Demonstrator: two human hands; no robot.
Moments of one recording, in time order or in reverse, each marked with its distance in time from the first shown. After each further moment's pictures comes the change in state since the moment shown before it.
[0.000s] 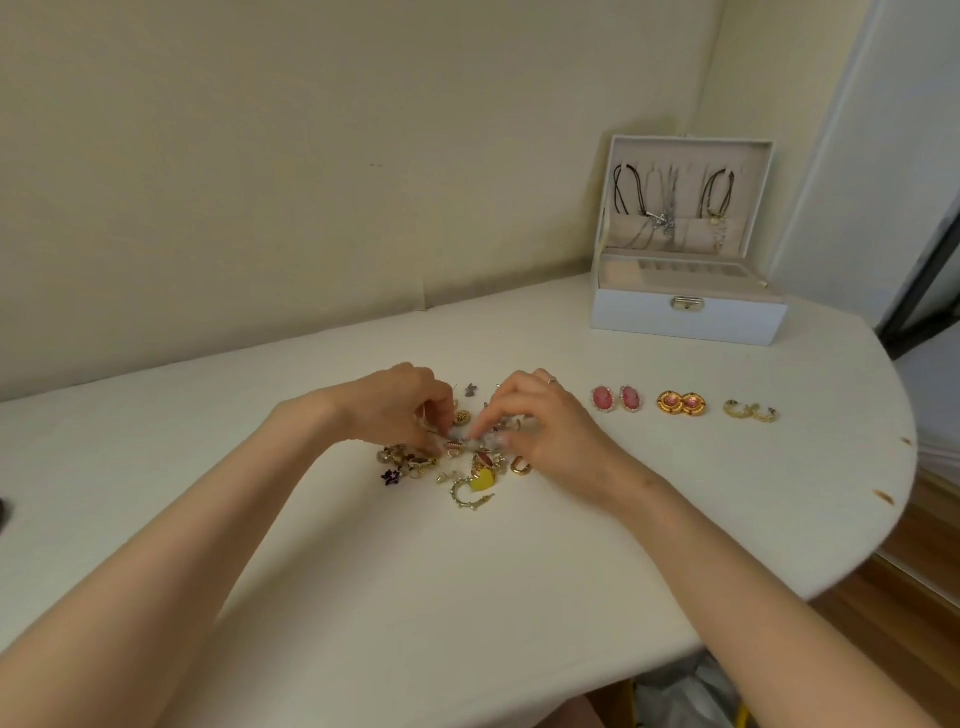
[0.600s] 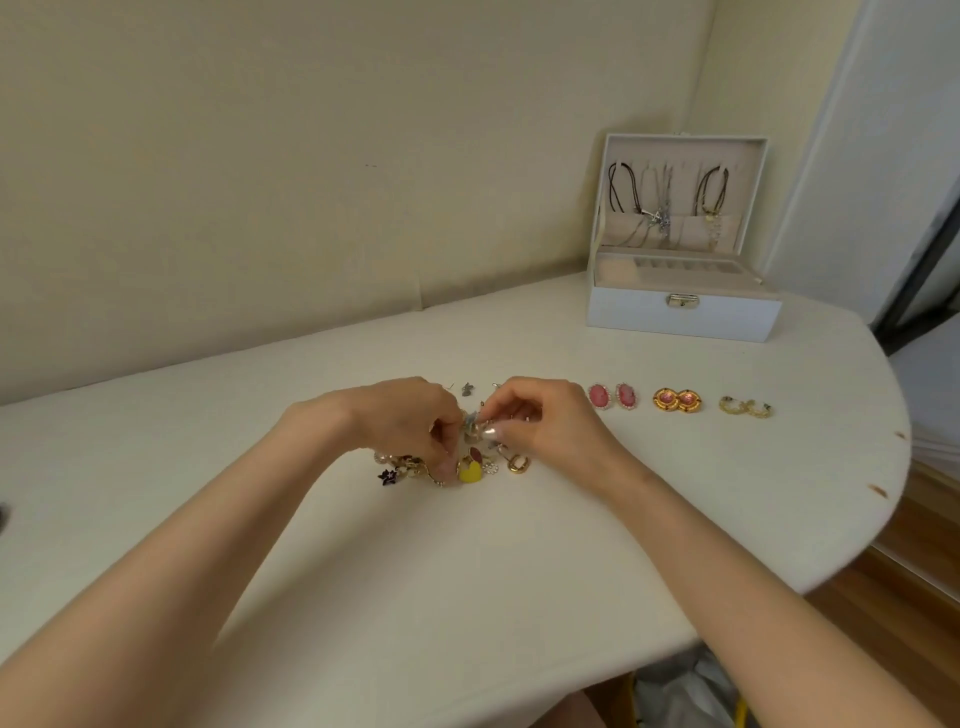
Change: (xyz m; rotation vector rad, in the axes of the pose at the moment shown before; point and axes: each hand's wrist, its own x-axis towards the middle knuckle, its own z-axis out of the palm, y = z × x) left_hand -0.001 0.019 0.001 0.064 -0.127 -0.031; right_hand -0.002 -0.005 -0.004 0.306 0.085 0.142
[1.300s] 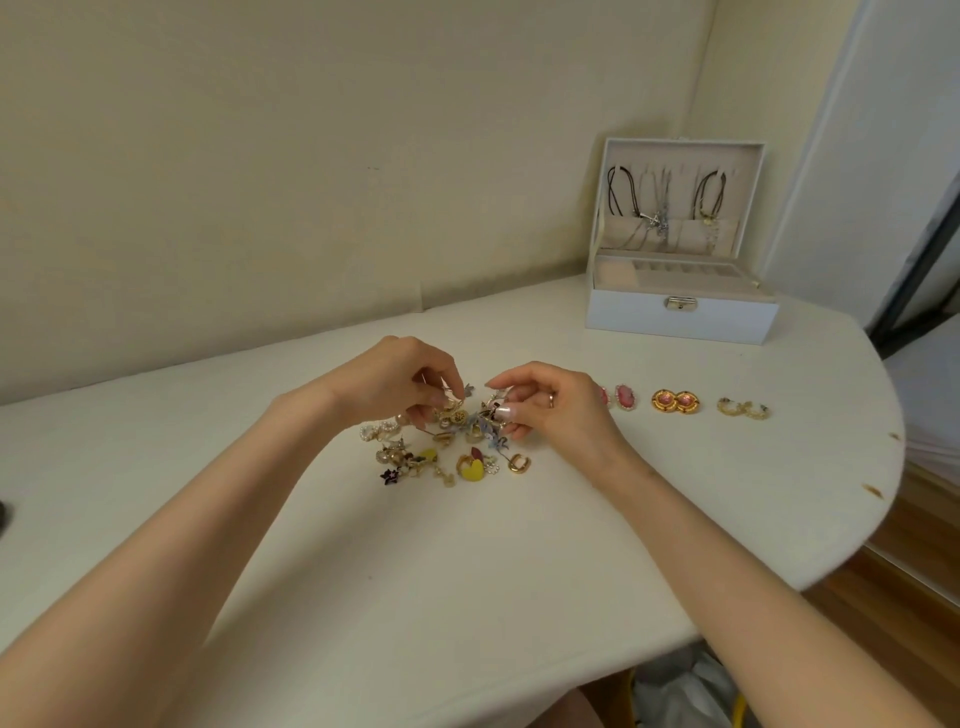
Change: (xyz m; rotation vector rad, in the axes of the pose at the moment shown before) left_hand -0.002 -0.012 -0.013 -0.365 0.304 0.031; right_hand 0.001 -0.004 -0.006 0.148 0.108 0.067
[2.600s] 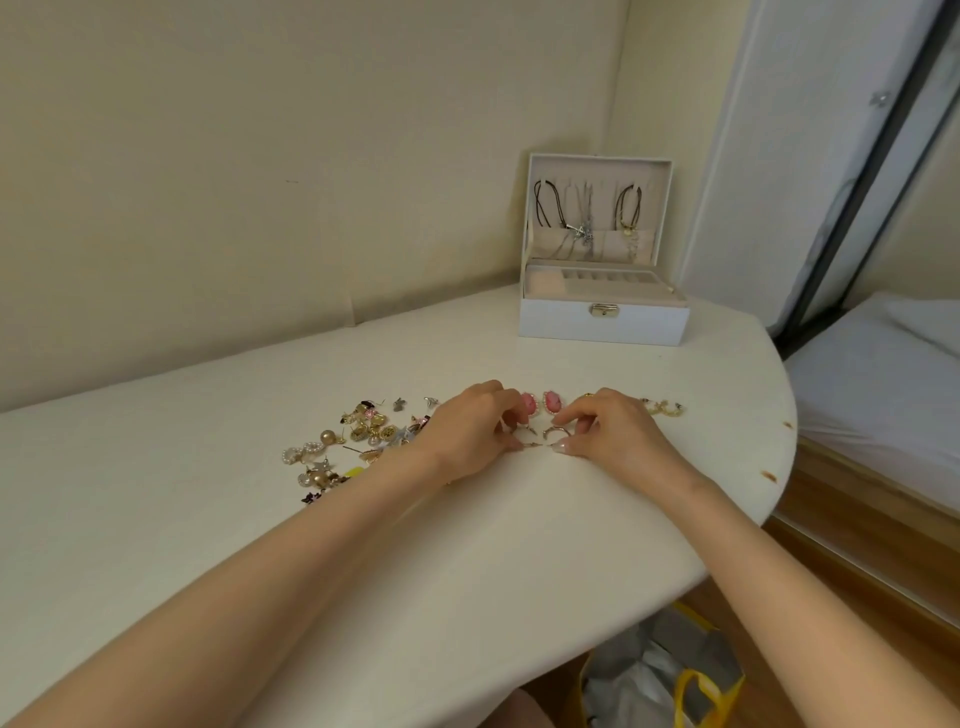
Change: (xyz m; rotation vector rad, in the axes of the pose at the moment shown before) left_hand 0.063 0.055 0.105 0.195 0.112 0.253; right_hand -0.026 0.028 -0.095 -0.745 0.113 0.191
